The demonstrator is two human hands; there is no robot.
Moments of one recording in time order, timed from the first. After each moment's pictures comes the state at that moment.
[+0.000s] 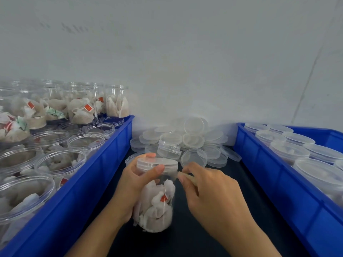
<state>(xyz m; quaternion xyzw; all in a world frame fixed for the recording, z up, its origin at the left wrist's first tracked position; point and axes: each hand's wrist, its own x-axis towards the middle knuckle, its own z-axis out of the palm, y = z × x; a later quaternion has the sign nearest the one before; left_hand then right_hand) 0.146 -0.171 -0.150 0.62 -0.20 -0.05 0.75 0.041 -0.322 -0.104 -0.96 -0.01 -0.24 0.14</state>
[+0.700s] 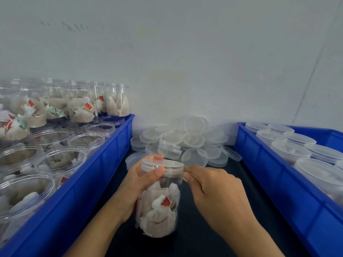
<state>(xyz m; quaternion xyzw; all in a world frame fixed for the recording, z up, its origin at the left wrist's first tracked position) 0.142 -0.165 -0.145 0.62 -0.24 -0.14 0.73 0.043 -0.329 -0.103 -0.97 0.00 -0.22 0.10</state>
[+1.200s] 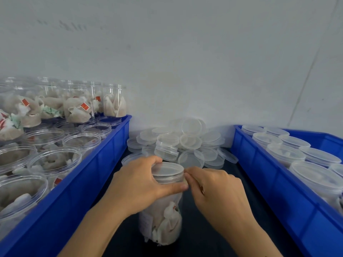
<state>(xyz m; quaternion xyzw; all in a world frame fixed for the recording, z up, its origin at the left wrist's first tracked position) 0.119 -0.173 -0.103 0.91 -0.26 0.06 0.33 0.046 -0.341 -0.109 -0.96 -0.02 -0.26 0.09</state>
